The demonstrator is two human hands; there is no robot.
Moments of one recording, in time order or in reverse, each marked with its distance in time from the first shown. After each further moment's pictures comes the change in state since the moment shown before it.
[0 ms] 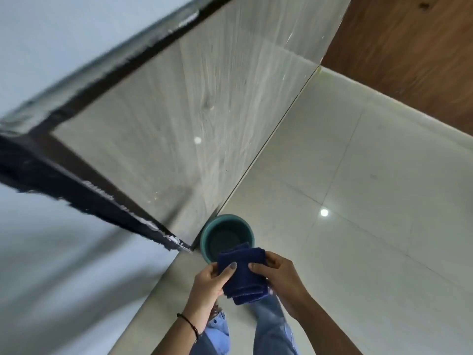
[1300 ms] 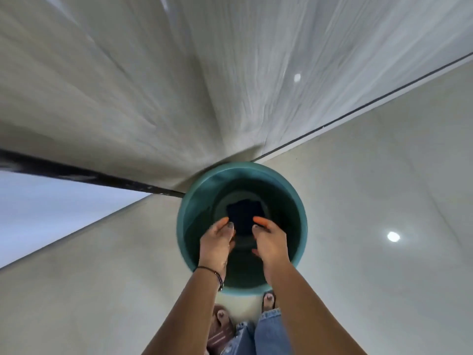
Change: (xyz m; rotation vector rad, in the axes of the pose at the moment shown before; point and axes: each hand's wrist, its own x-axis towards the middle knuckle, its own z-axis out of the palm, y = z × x) left_hand 0.470 -0.259 -0.021 -0.492 0.619 -0.094; right_hand 0.481 0.260 0.017 -0.422 -0.088 0.261
